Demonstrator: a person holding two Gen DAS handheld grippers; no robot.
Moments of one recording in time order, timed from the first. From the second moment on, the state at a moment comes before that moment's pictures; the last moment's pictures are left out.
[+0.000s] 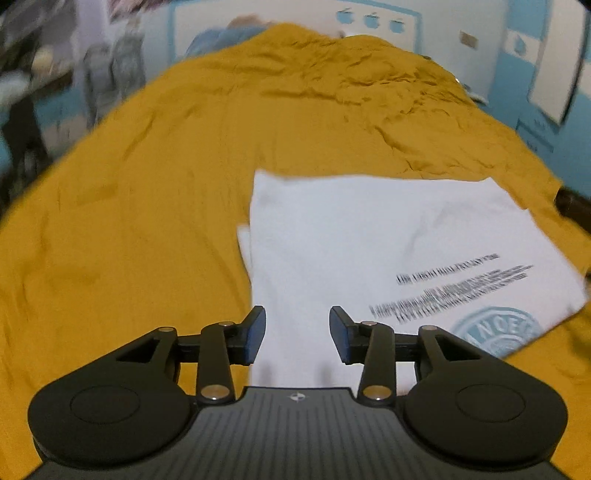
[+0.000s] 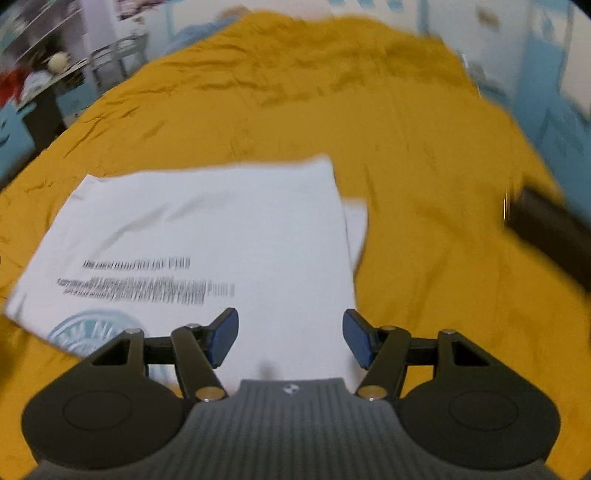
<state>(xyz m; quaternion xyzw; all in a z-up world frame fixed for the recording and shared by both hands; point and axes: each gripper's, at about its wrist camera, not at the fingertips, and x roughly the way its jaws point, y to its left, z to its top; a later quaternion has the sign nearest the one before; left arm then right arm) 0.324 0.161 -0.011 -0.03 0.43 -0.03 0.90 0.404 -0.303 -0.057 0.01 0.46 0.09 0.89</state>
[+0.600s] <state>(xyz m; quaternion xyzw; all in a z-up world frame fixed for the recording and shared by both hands) 0.303 0.221 -0.117 -0.46 0.37 0.04 0.81 0.356 -0.378 -0.152 0.40 0.45 0.02 0.80</state>
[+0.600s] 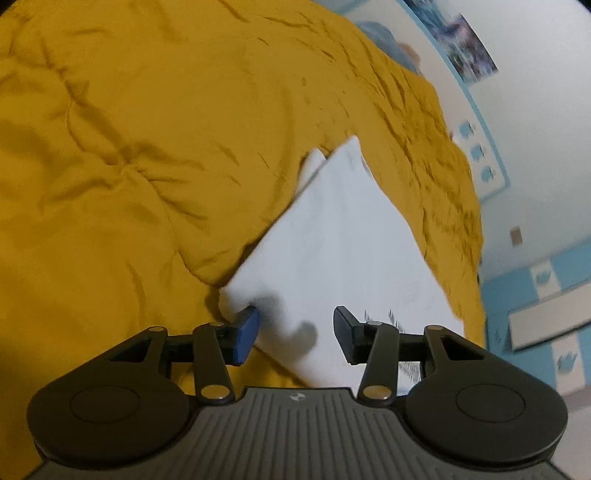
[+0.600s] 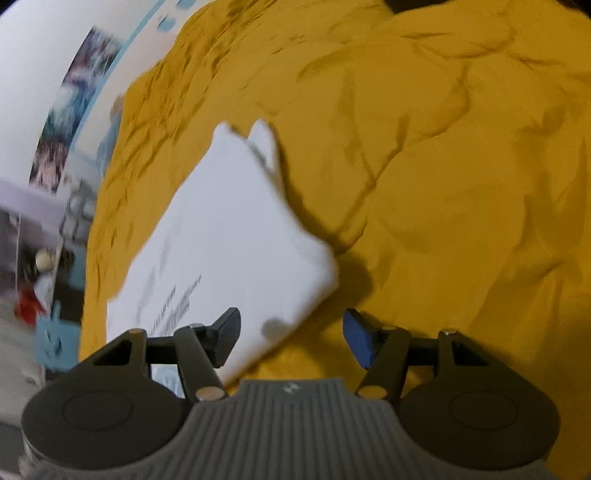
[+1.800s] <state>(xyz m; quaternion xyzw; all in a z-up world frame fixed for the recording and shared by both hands) 0.315 0.226 -0.150 -0.52 0.37 0.11 0.77 0.364 -0.389 -0.155 0.40 0.44 0.02 0.80</state>
